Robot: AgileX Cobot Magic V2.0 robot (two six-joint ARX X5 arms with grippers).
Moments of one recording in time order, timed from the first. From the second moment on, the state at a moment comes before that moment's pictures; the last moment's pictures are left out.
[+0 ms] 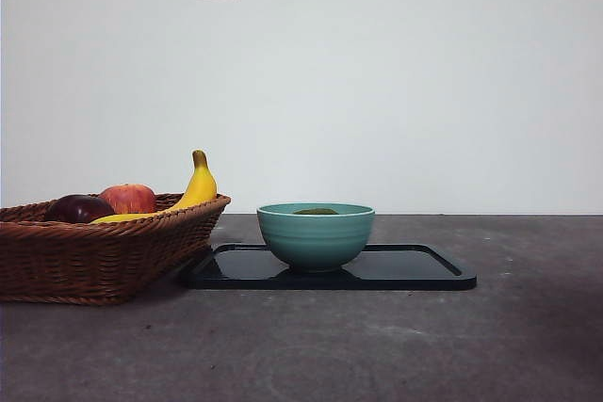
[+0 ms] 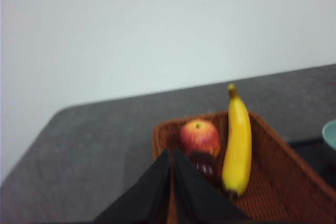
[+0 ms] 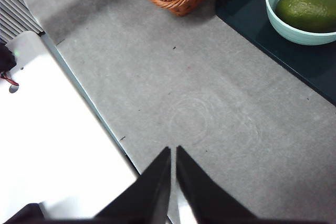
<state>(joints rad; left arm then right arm) 0.00 0.12 0.21 -0.08 0.13 0.13 0.90 0.84 0.89 -0.79 -0.16 0.20</state>
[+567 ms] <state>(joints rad) 0.00 0.01 0.03 -0.10 0.12 0.11 0.90 0.84 0.89 -0.79 -0.16 0.20</state>
